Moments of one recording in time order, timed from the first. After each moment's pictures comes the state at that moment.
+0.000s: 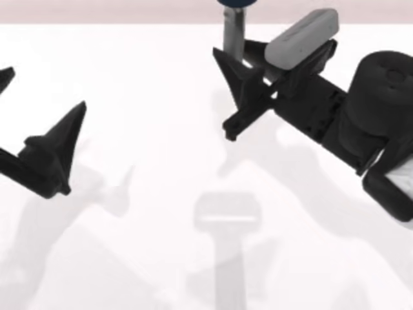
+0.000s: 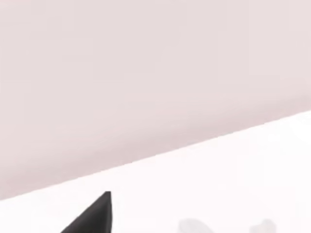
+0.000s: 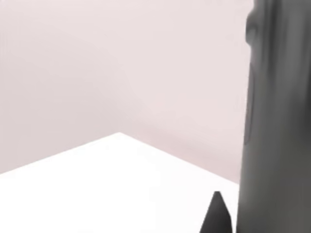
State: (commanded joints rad) left arm -0.15 0.63 0.38 0.24 0.41 0.01; right arm 0.63 1.61 0.76 0.89 -0.15 0.03
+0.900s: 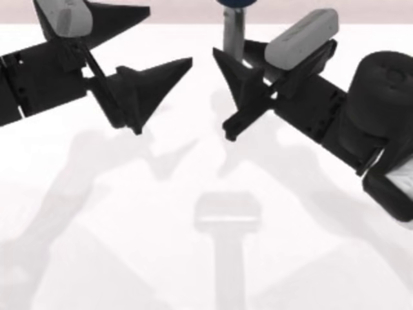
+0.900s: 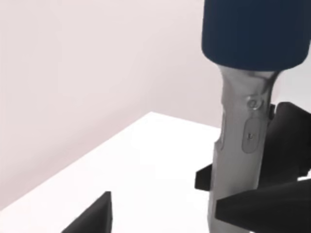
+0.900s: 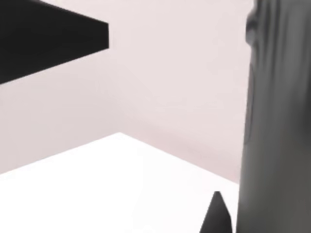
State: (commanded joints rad) left arm -0.29 1.27 0.74 0.48 0.79 0.03; right arm 0.63 1.61 0.76 0.89 -0.15 0.03
